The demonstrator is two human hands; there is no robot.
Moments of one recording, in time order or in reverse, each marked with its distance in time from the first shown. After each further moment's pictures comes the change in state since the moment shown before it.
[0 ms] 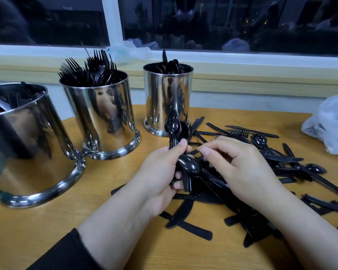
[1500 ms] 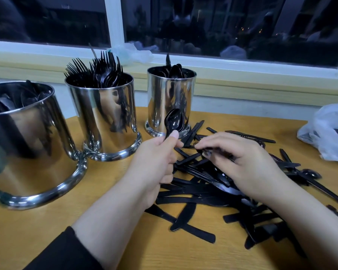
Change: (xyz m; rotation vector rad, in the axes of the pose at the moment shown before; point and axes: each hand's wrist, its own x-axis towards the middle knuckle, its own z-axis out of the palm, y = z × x) left_hand 0.002 0.018 -0.016 0.231 0.103 0.167; right_hand 0.012 0.000 -0.012 -0.127 -0.070 -0.244
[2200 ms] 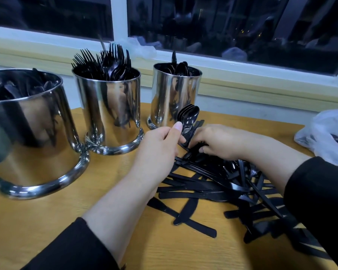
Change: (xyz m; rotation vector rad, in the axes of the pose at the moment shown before) left_hand 0.003 0.003 -0.003 0.261 0.095 0.216; right_hand 0.088 0.041 0.013 -0.576 -0.726 0.108
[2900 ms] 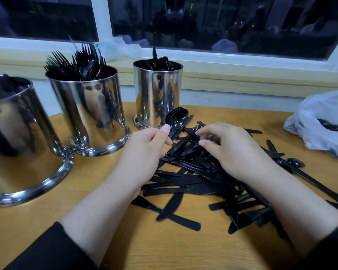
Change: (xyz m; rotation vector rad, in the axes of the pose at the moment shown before) left_hand -0.004 -0.004 0.007 0.124 -0.039 0.034; right_hand -0.080 -0.024 0.027 0.507 0.562 0.314
